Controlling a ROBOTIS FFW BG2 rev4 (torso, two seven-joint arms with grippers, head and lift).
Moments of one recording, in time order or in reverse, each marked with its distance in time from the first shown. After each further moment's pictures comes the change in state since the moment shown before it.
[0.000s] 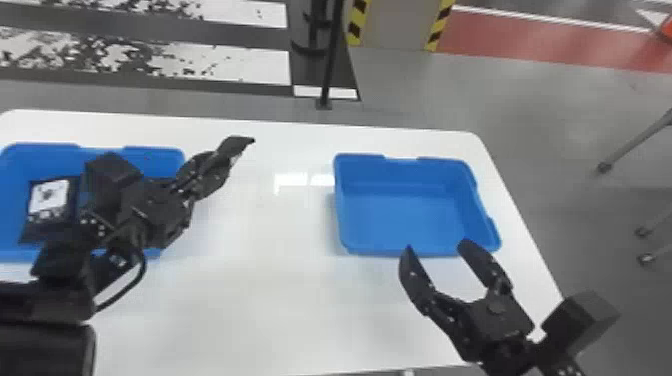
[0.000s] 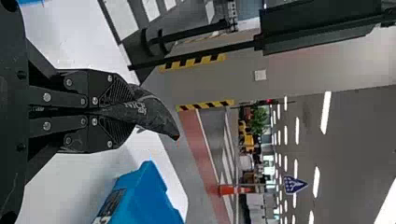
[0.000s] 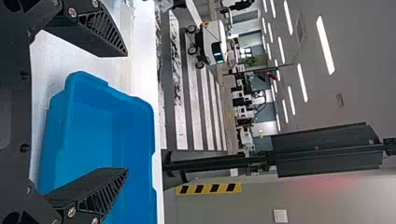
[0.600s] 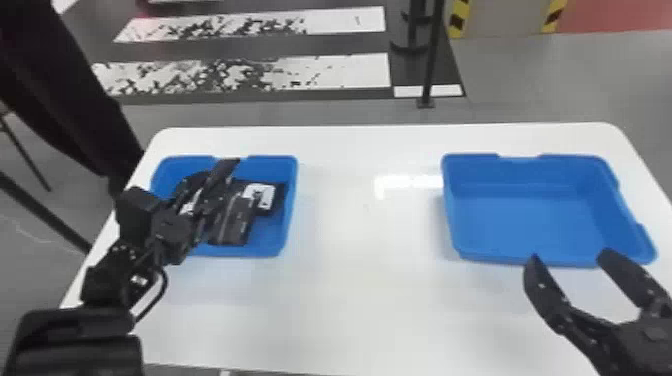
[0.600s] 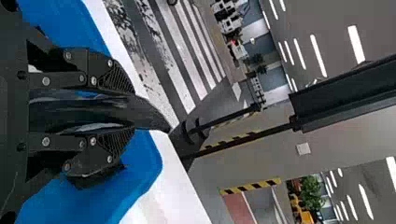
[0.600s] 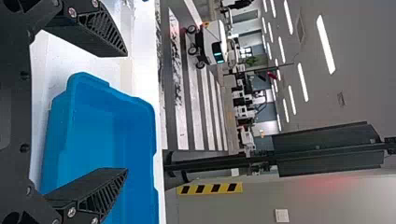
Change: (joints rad) left arm 0.088 -0.023 0.365 -0.025 -0.168 -0.063 -0.013; right arm 0.004 0.000 0.000 0.000 -0.005 0.000 0.000
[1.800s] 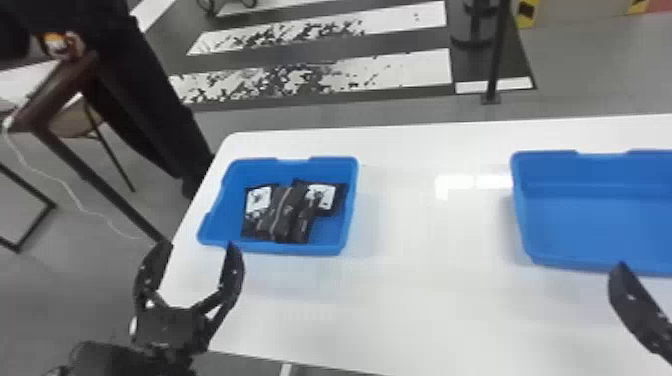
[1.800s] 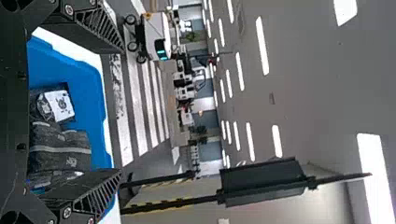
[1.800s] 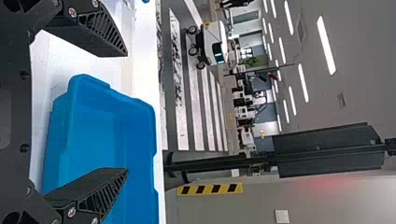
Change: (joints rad) left arm 0.424 -0.064 0.028 -0.042 0.463 -0.552 0.276; right arm 0.007 0.002 0.004 -0.008 0.007 0.000 0.000
